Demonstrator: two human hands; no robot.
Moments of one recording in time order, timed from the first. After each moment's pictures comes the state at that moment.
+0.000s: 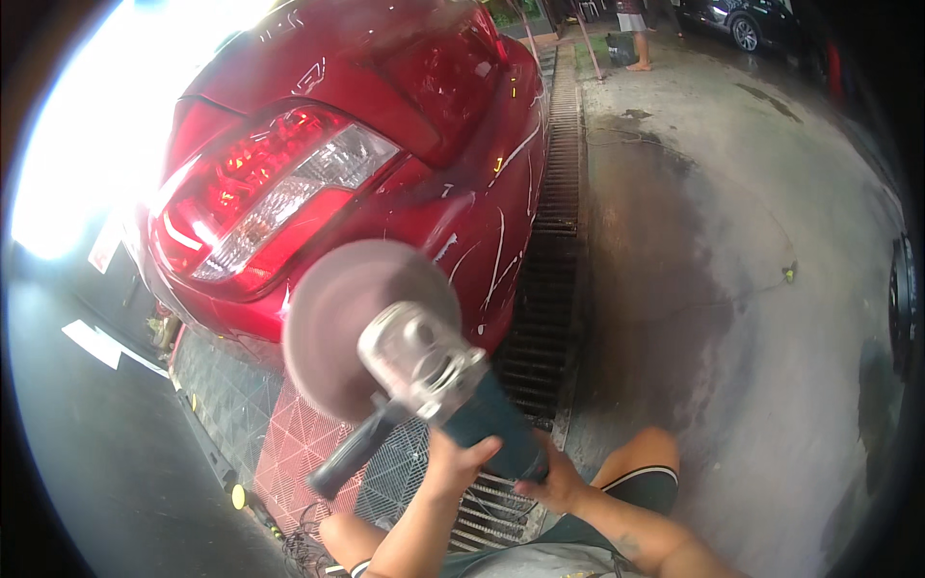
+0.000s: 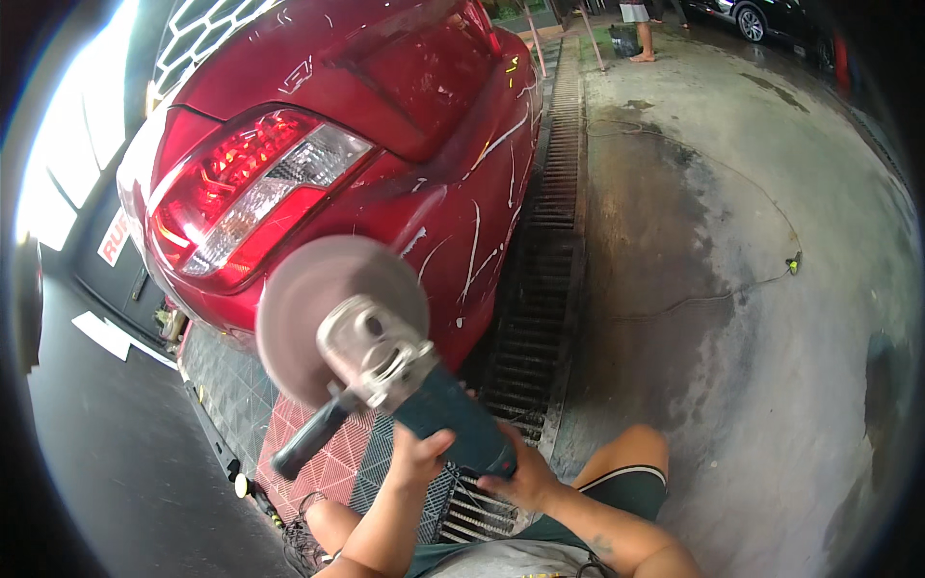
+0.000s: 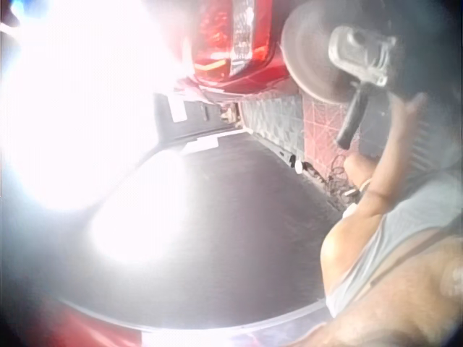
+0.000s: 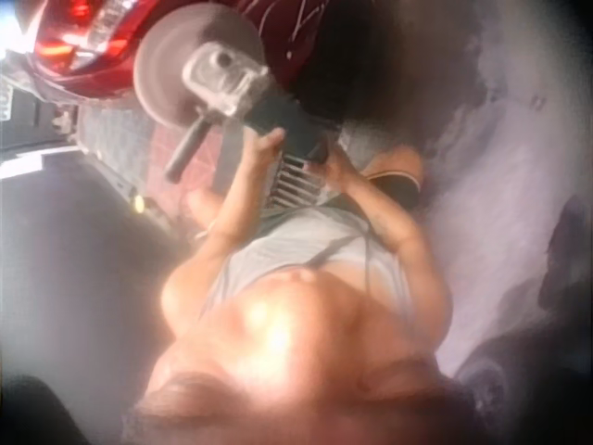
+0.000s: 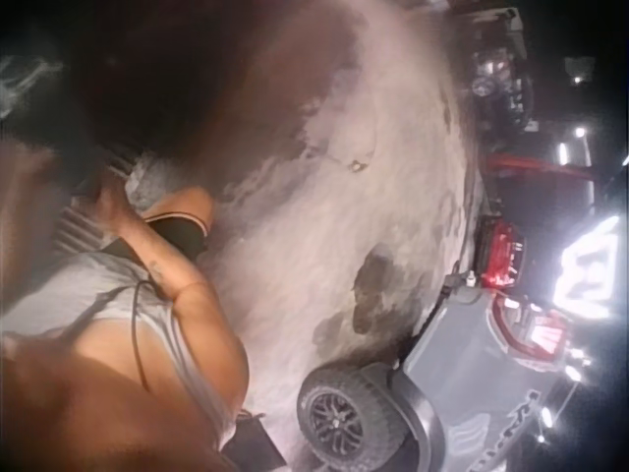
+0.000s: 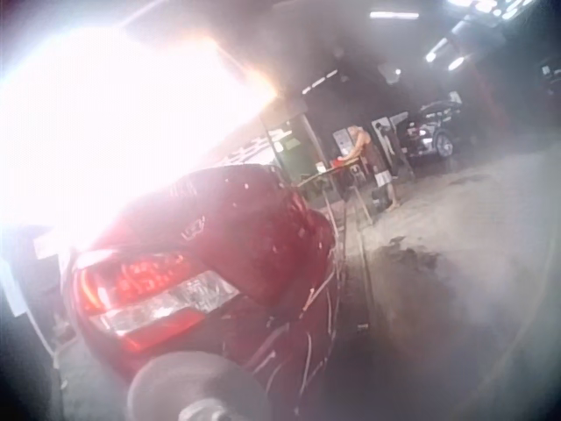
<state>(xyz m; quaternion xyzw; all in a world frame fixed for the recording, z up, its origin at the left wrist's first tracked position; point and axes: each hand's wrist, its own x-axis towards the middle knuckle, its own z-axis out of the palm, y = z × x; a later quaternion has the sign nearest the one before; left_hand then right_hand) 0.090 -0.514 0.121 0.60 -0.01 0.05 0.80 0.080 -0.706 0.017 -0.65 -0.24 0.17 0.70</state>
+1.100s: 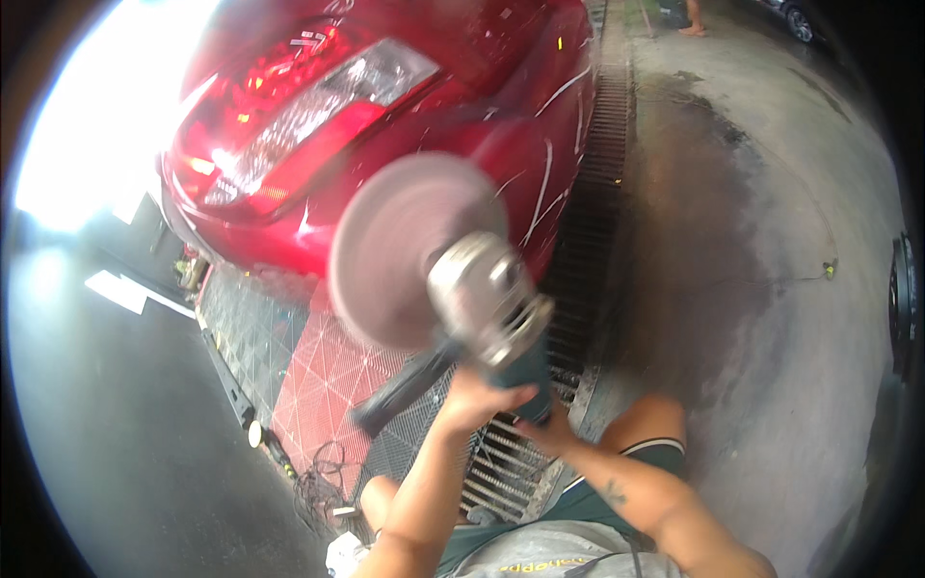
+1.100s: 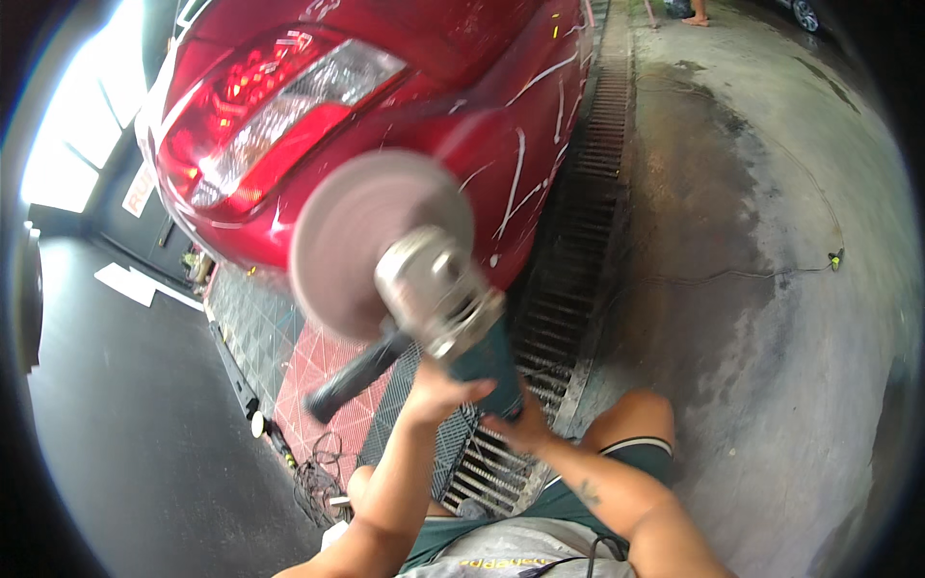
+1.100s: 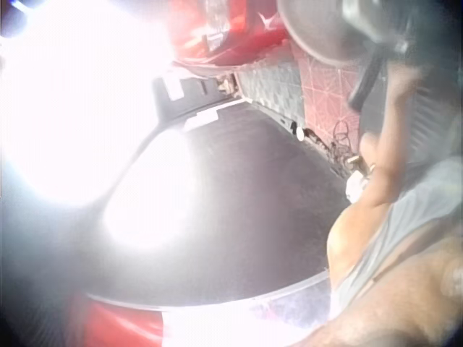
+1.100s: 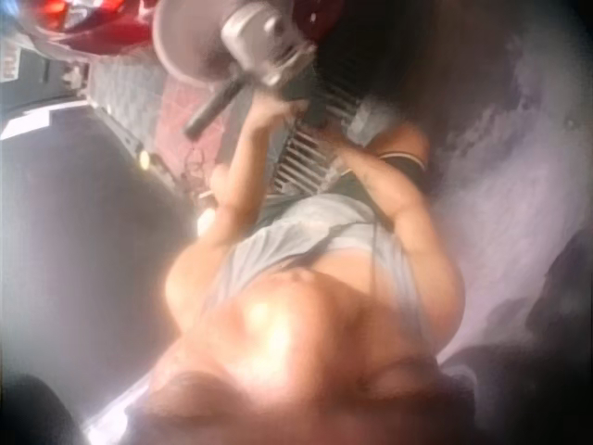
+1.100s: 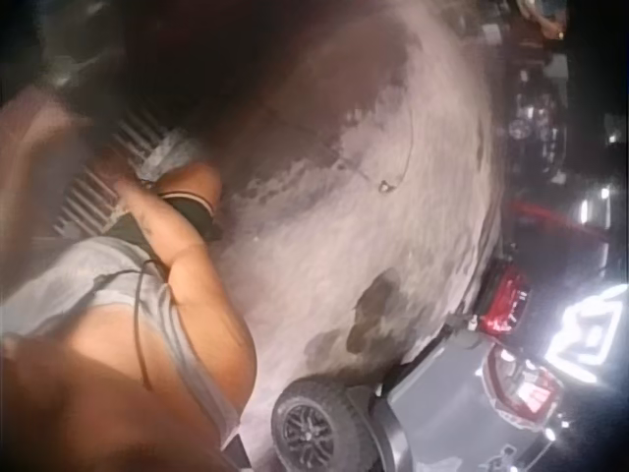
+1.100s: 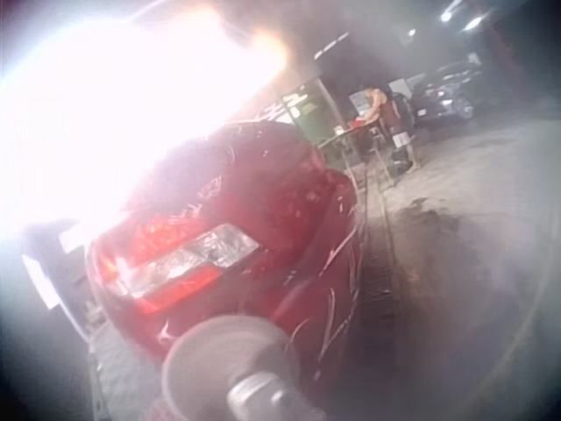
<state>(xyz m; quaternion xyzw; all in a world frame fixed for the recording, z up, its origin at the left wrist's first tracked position) 0.099 -0.487 0.097 0.76 0.01 0.03 0.65 0.089 -0.636 -0.073 -0.55 -0.19 0.15 0.80</state>
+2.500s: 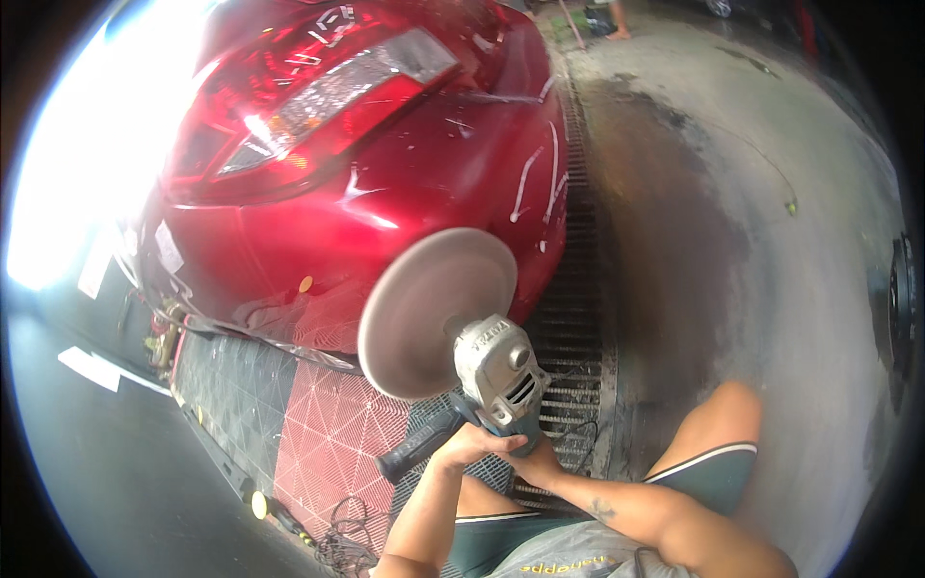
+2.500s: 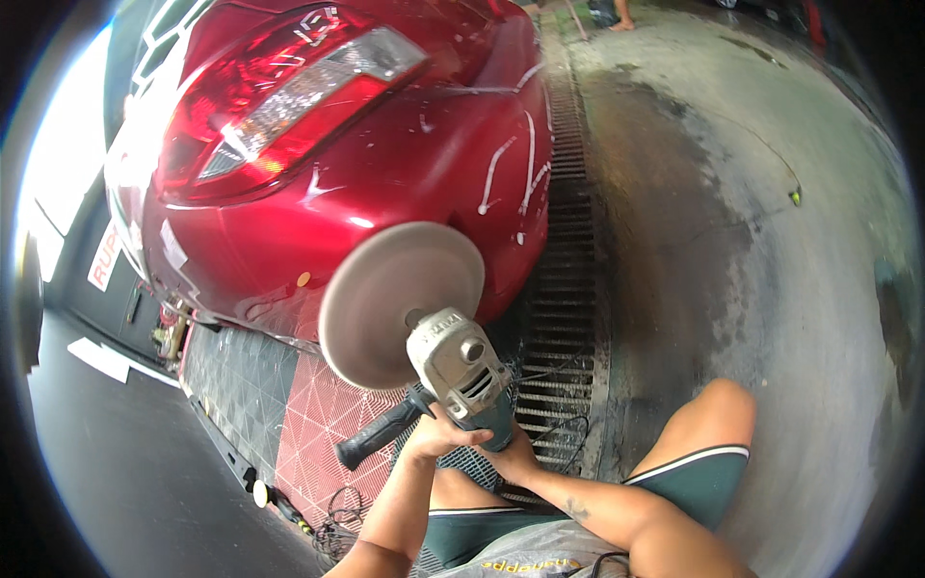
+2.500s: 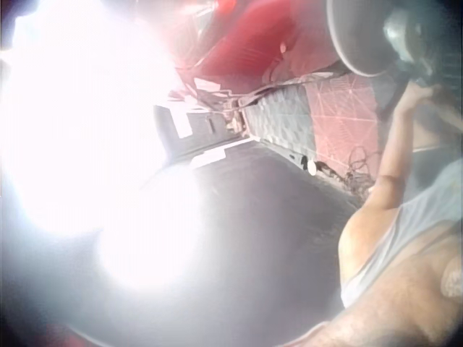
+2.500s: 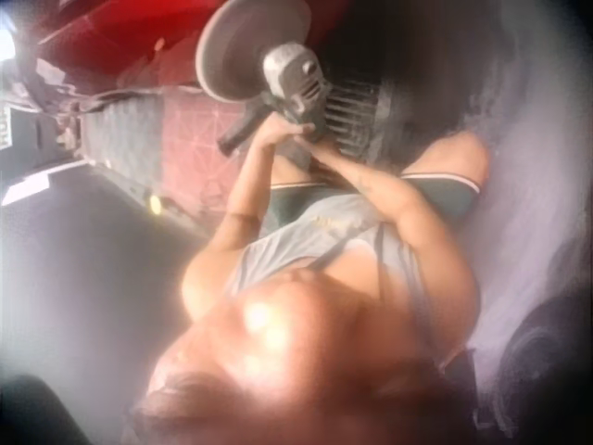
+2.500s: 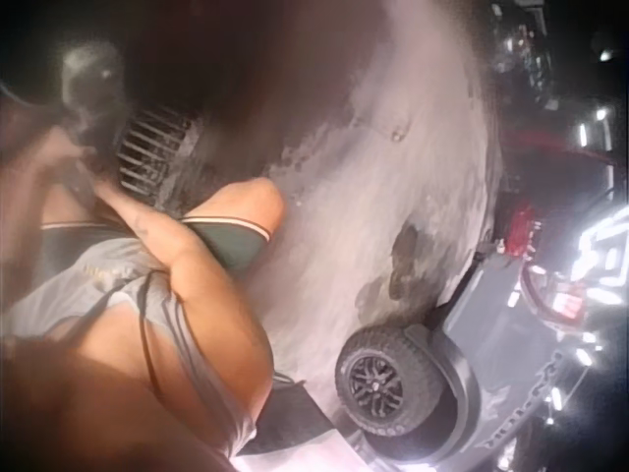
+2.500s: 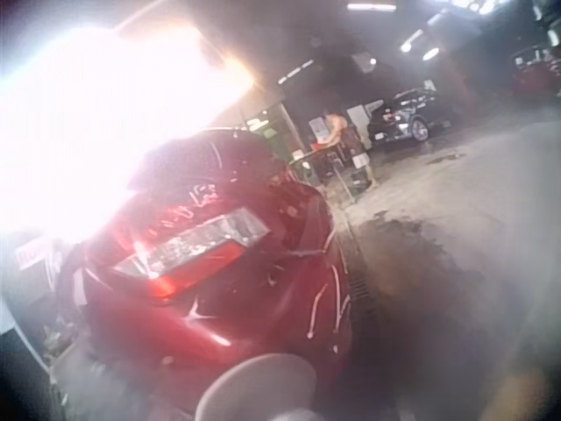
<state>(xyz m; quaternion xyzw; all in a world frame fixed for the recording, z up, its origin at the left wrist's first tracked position) 0.008 -0.342 0.062 0.75 0.01 -0.20 0.63 -0.031 -0.479 -0.092 -0.64 -0.05 0.14 0.75</state>
